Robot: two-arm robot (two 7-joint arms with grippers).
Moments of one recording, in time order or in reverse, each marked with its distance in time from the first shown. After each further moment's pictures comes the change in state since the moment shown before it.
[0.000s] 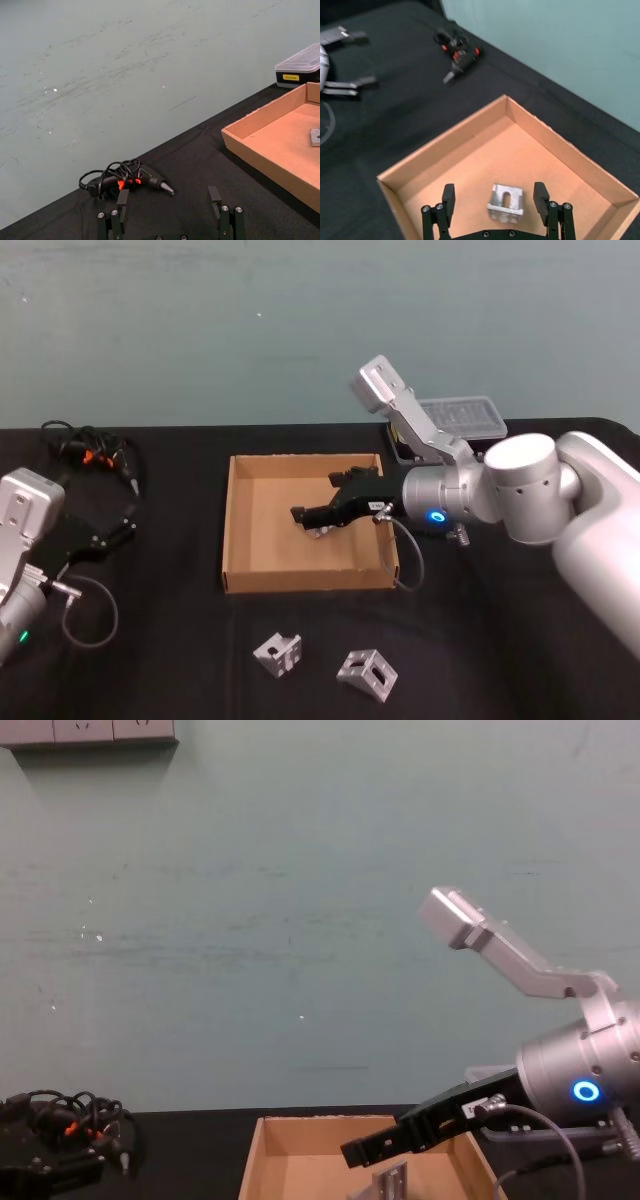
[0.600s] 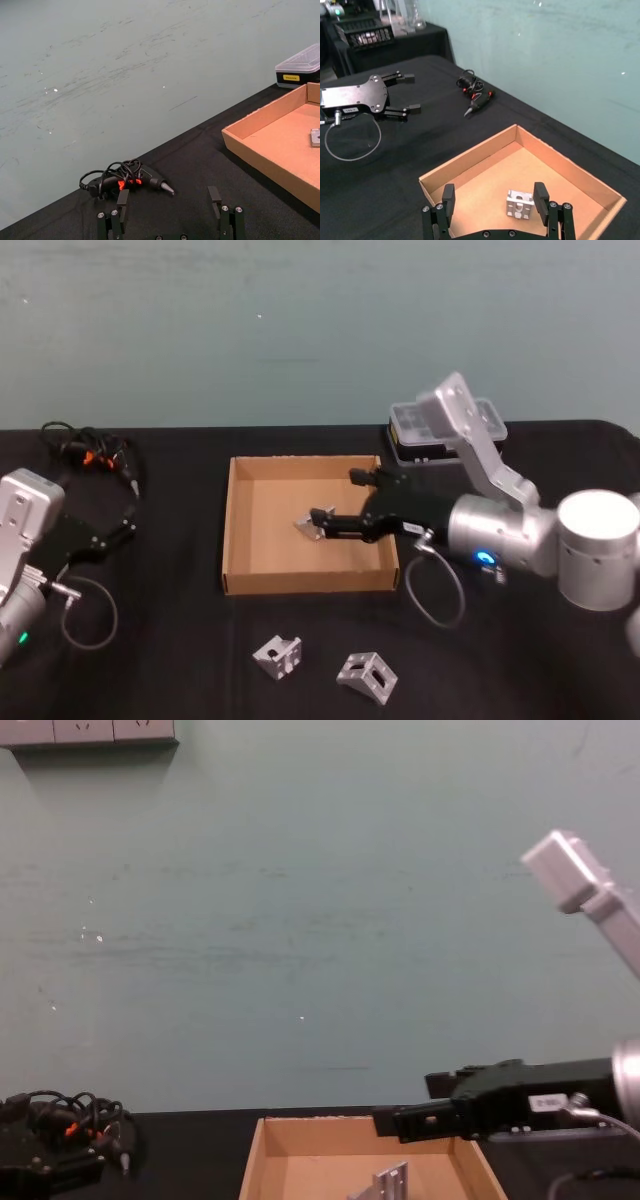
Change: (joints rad) left arm 0.000 0.000 0.000 0.000 0.000 0.000 0.000; right arm -0.249 0.157 0.106 -0.324 0.101 -0.175 -0.046
